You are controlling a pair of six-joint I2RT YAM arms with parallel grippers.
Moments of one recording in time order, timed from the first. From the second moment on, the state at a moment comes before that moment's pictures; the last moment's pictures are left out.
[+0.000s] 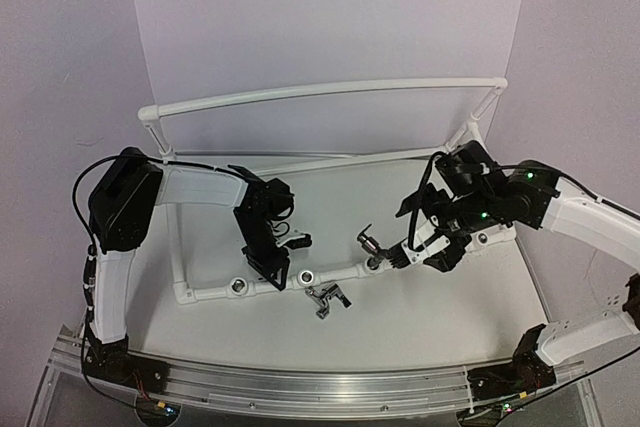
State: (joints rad) left arm -0.75 2.12 1.52 -0.96 0.43 0.12; right arm 0.82 1.25 1.16 -0.84 0.04 -1.46
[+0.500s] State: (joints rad) left arm -0.75 2.12 1.52 -0.96 0.44 0.12; right arm 0.94 1.36 1.33 -0.80 0.13 -1.36
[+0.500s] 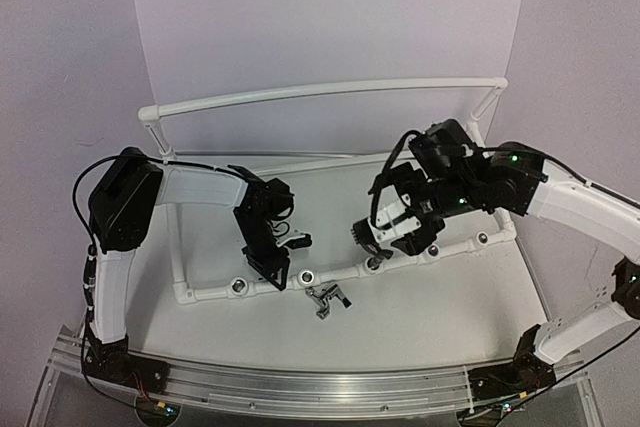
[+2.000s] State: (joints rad) left arm -0.74 2.11 1.47 -0.80 0.59 -0.03; right arm 0.80 1.53 1.14 -0.72 0.08 0.41
